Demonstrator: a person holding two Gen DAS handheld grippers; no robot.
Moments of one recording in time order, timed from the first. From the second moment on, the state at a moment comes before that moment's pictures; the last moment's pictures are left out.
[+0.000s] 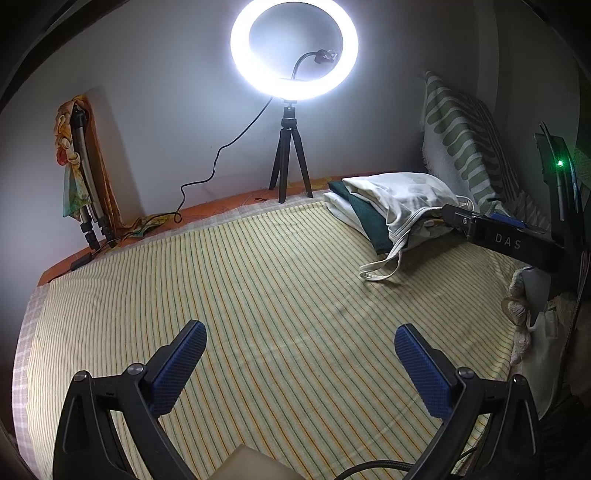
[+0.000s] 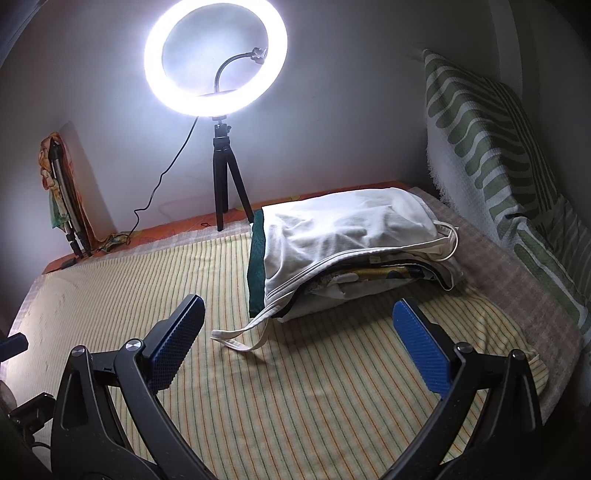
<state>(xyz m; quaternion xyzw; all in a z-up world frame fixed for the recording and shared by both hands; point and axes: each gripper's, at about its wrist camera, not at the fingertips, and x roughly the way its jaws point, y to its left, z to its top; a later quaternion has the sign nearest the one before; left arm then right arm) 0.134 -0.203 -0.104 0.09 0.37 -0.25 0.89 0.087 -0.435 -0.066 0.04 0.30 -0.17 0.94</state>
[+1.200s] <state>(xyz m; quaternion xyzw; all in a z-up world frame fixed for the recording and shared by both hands) 0.134 -0.200 -0.100 0.09 0.37 -0.25 0.89 0.088 -0.435 -0.068 0.04 0.31 -0.16 0.94</state>
